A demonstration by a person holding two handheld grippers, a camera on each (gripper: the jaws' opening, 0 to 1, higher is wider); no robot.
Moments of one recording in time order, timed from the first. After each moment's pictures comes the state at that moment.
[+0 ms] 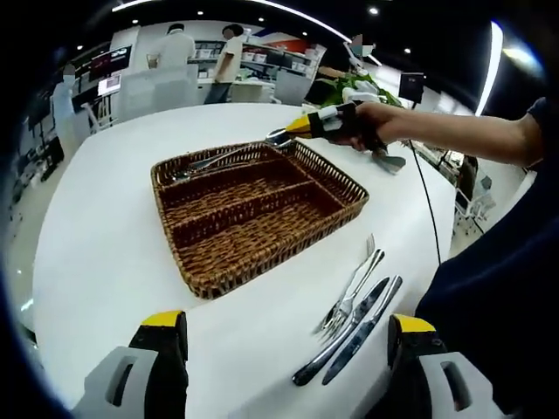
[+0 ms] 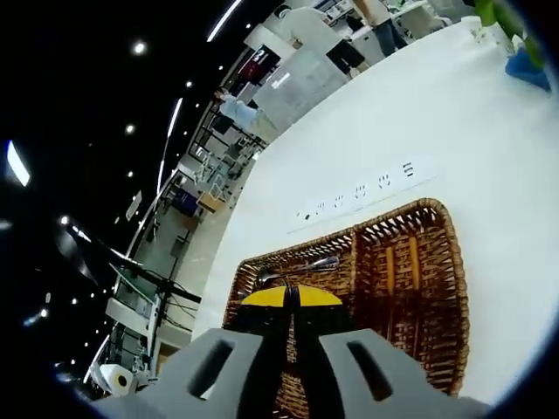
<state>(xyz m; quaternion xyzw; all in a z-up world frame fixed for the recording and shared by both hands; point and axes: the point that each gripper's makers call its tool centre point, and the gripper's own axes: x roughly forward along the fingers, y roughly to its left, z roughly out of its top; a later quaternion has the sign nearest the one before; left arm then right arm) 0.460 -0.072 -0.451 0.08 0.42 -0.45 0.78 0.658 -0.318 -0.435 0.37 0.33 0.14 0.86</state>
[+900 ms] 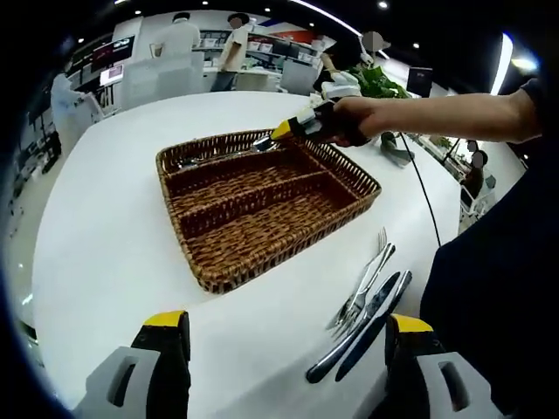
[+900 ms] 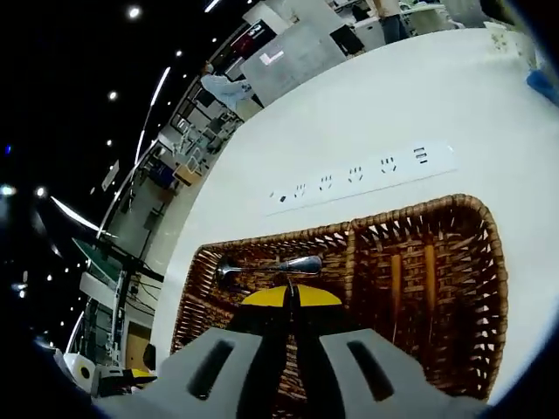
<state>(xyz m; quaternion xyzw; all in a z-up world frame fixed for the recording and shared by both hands) 0.473 -0.065 -0.465 0.09 0.44 -0.45 0.77 0.690 -0.299 -0.490 0.28 0.39 0.13 0.87</state>
